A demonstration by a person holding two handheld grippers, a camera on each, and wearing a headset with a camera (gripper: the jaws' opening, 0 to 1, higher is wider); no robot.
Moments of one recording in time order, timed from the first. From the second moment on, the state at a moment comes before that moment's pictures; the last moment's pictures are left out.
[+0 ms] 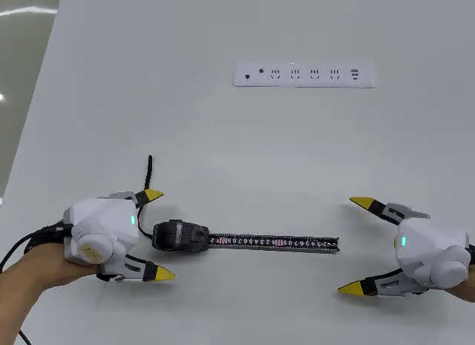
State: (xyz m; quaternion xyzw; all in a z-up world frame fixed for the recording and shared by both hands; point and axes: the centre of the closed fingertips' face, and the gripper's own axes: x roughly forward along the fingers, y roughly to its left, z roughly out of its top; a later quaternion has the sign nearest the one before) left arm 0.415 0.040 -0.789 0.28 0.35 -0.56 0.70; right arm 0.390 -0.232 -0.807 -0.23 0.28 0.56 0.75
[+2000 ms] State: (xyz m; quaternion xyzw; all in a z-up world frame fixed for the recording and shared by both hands) left arm 0.338 0.049 -0.749 0.07 0.26 -0.32 0.91; right arm 0.317 -0.223 -0.770 -0.13 0.26 0.34 0.89
